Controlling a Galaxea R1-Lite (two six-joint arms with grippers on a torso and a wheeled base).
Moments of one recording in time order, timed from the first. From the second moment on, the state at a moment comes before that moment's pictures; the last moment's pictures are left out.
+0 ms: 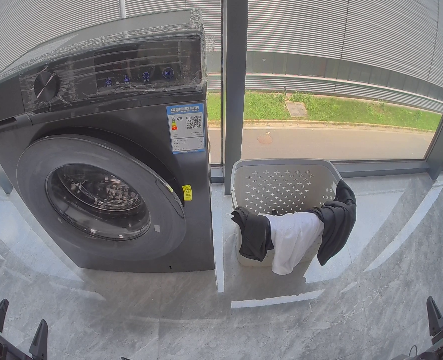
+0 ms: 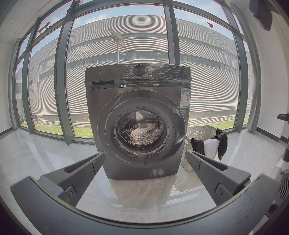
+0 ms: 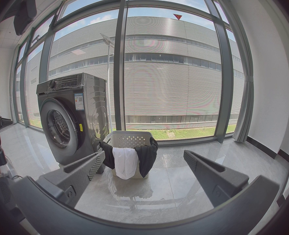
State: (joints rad) left arm 0.00 0.02 -0.02 0.00 -0.01 0.01; right arm 0.00 0.02 -0.02 0.00 0.02 0.00
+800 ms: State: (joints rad) left arm -0.01 0.02 -0.02 0.00 -0.01 0.01; right arm 0.00 0.02 -0.02 0.00 0.02 0.00
